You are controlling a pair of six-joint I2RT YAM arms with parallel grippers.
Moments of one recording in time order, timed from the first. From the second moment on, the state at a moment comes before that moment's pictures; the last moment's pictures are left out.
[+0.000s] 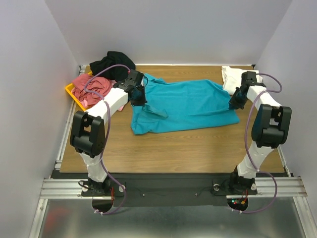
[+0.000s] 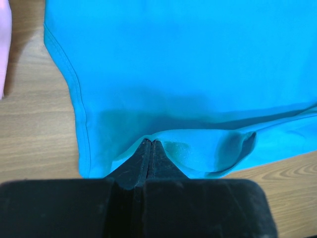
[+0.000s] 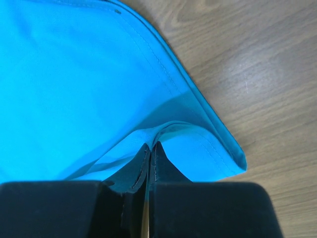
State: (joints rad) left arm -0.40 1.78 1.44 -0.61 0.00 -0.45; right arm -0.16 1.87 1.41 -0.68 0.01 0.44
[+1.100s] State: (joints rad) left arm -0.36 1.88 1.64 -0.59 -0.01 -0.45; right arm -0.16 1.90 1.53 -0.68 -0.09 0.43
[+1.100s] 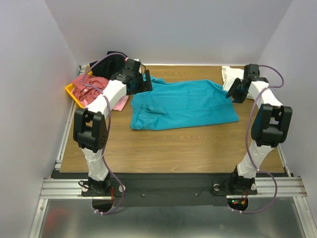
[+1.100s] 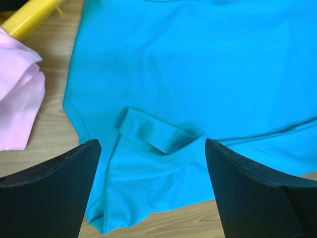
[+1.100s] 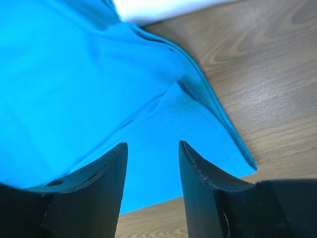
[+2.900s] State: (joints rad) left arm -0.42 1.38 0.72 -0.31 0.00 -0.63; right arm 0.53 2.27 1.85 -0.56 -0.32 0.33
